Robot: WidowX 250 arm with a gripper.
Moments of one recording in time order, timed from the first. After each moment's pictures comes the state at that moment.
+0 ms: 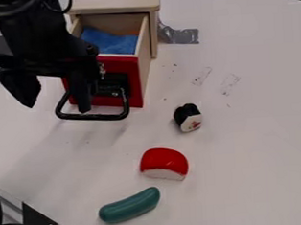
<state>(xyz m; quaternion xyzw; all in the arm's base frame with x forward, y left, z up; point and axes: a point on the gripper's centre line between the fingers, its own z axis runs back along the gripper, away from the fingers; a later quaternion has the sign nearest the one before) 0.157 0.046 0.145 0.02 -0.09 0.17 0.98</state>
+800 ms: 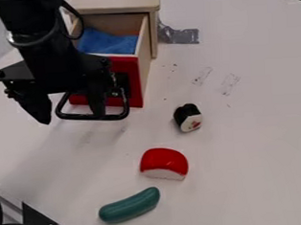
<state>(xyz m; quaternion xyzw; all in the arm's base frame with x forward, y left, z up) 0.173 0.051 0.111 0.01 -0.10 0.30 0.95</state>
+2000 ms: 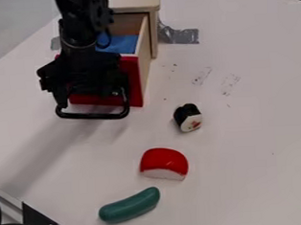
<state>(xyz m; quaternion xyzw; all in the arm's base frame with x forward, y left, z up) 0.251 0.110 0.049 0.11 -0.11 0.45 0.88</state>
